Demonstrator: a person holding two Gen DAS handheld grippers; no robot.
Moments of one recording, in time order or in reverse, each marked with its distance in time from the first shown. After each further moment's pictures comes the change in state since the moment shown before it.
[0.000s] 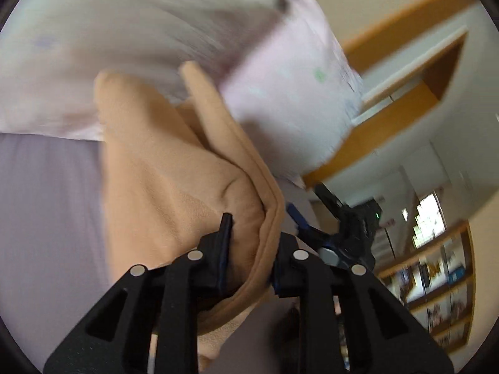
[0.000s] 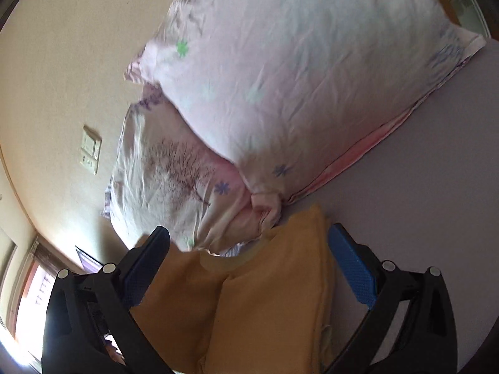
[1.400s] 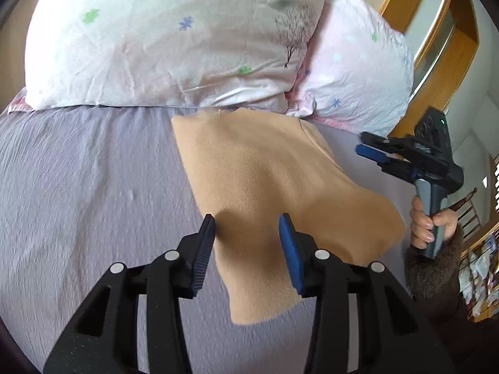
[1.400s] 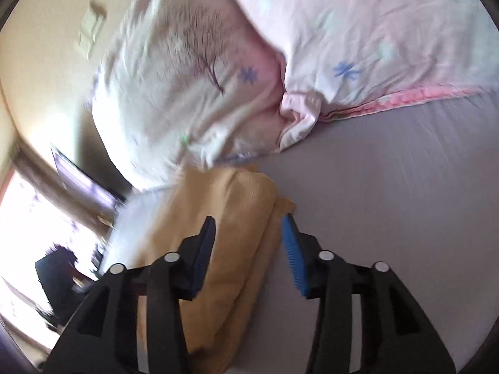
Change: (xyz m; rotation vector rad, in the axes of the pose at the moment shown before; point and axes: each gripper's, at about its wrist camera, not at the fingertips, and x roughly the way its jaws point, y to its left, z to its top) left arm -0.107 0.073 -0.104 0.160 -0.113 0.420; right arm 0.037 0.051 -0.077 -0.213 0.376 0.032
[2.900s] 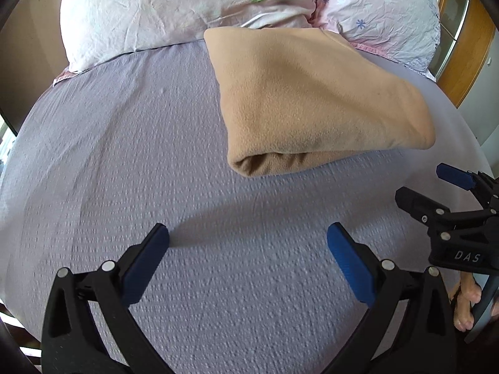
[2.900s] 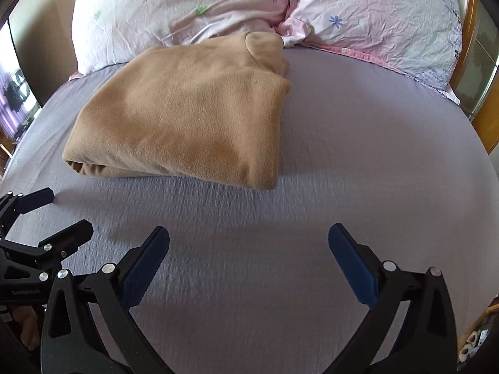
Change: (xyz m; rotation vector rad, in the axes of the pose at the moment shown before) left arm 0.018 -0.050 -0.091 0.060 0.212 0.344; right arm 0.037 0.087 -0.171 -0.311 0.133 -0.707
